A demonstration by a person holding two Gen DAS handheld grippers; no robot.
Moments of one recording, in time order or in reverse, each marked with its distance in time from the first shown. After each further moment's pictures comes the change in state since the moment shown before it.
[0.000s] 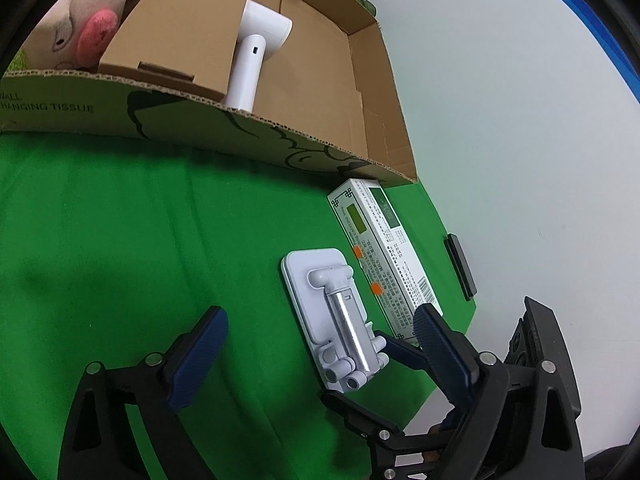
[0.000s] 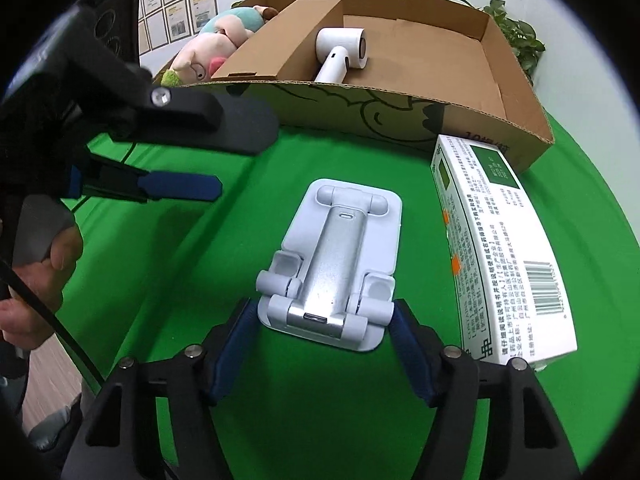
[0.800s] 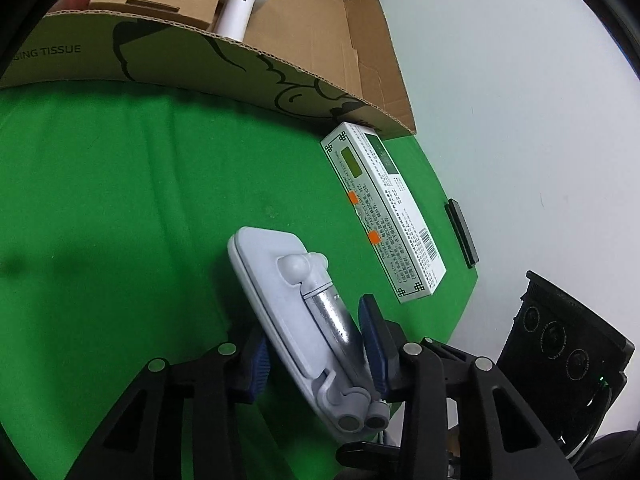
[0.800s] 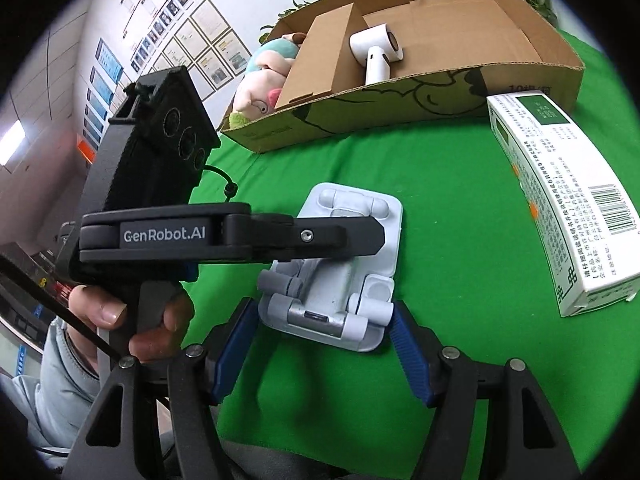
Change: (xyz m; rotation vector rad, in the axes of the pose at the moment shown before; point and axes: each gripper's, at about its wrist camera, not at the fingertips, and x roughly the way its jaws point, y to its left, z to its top) left arm 0.016 -0.015 -0.028 0.014 0.096 0.003; right arm -0.019 -0.009 -0.017 0.208 -0.029 0.410
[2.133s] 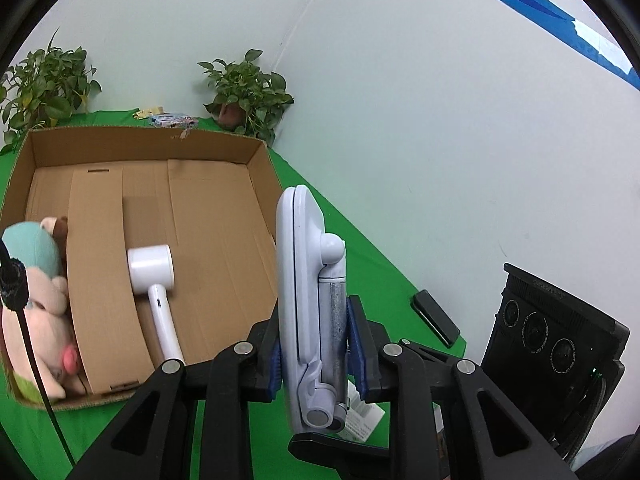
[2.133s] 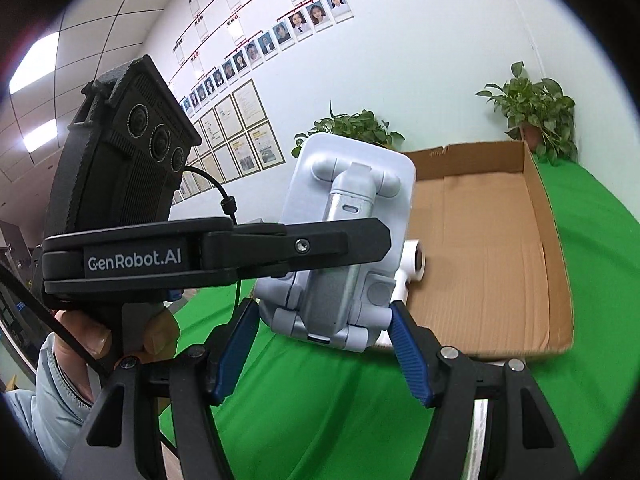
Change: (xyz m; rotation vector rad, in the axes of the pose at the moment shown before) left arm -0.108 -0.142 0.151 0.353 -0.283 0.046; right arm -0.063 0.018 0.161 -0.168 -0.352 0.008
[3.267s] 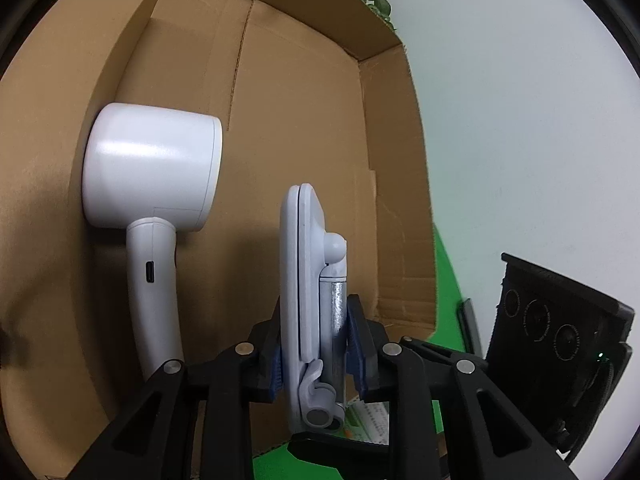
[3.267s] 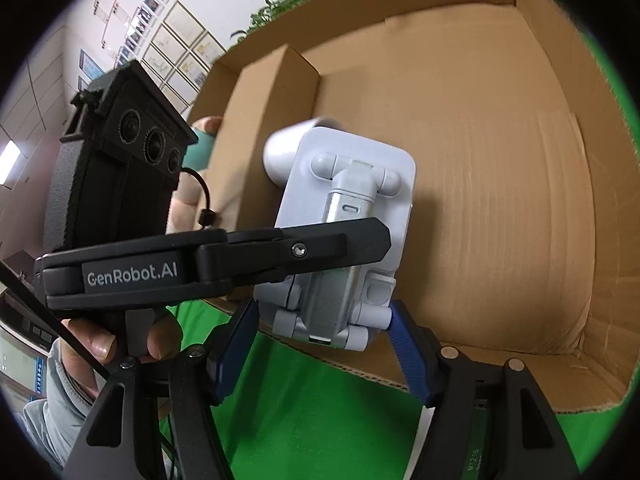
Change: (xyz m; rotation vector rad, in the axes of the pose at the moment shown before) left arm 0.176 0.144 -0.028 -0.363 0.248 0.009; right arm 0.119 -0.119 -0.026 0.207 0.456 0.037
